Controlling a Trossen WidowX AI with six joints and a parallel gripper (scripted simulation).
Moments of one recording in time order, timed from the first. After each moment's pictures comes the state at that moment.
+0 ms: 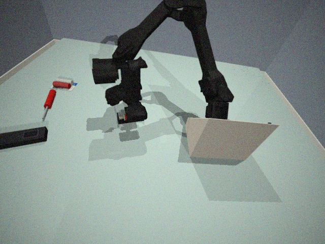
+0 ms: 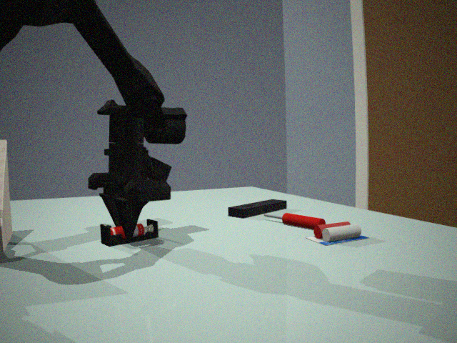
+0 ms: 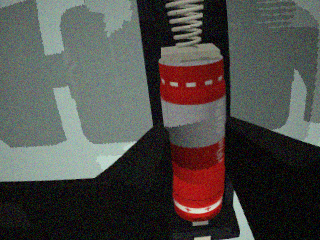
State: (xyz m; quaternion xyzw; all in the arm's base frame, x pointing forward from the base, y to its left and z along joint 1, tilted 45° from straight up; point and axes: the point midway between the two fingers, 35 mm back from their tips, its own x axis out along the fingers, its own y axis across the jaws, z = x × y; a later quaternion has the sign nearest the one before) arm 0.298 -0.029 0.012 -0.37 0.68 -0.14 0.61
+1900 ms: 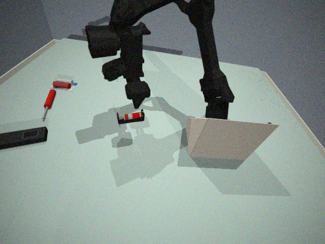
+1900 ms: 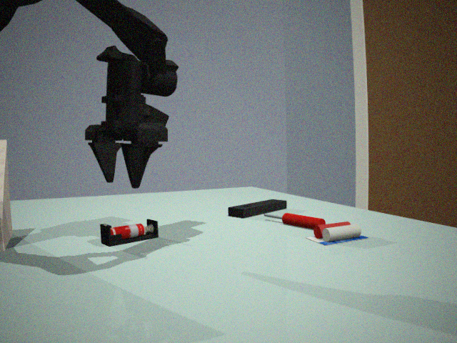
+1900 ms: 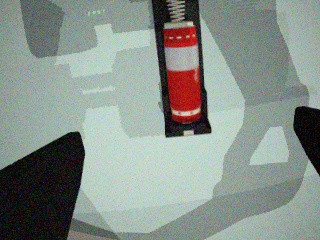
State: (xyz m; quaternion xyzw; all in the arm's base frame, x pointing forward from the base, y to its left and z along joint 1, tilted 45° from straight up) arm 0.290 0.033 0.072 -0.37 0.68 -0.14 0.61
